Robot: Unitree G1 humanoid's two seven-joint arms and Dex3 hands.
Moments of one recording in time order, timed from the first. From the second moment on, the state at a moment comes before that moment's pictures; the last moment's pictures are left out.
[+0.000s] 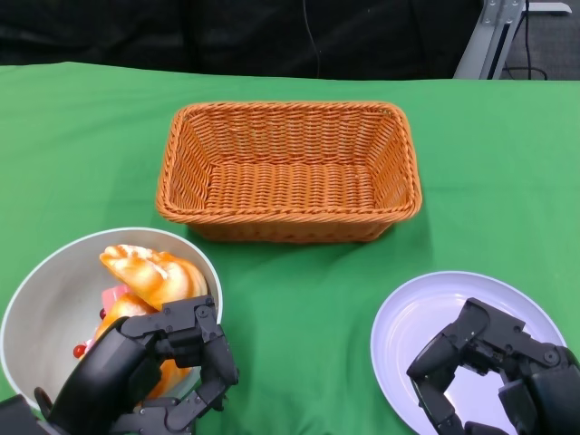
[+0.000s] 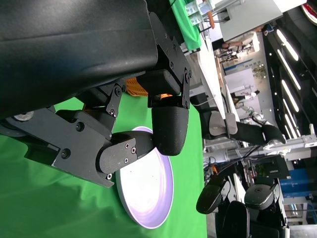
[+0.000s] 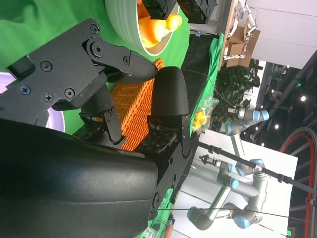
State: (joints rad) left arm 0.16 0.18 -0.04 -0.04 -0.23 -0.44 -0.54; right arm 0.44 -0.02 0.18 -0.41 -0.10 -0.38 0.07
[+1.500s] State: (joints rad) left arm 0.15 0.19 -0.01 -0.04 -0.22 -0.43 -0.53; right arm 0.44 -0.02 0.20 -0.41 -0.10 -0.38 0.07
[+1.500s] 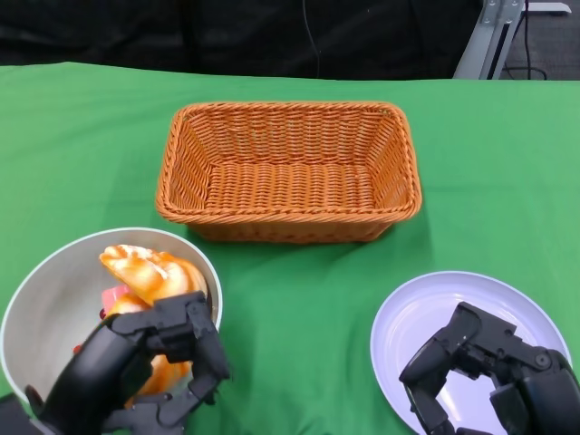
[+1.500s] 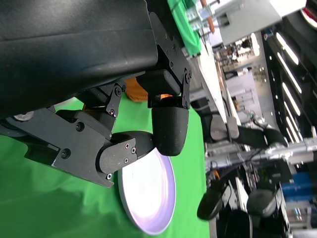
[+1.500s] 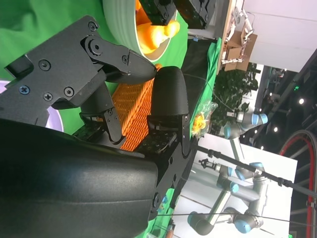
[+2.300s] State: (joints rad) left arm 0.00 0.21 0.29 0.09 -0.27 -0.44 -0.35; right arm 0.43 -0.01 0.21 -0.38 -0.12 -0.40 0.05
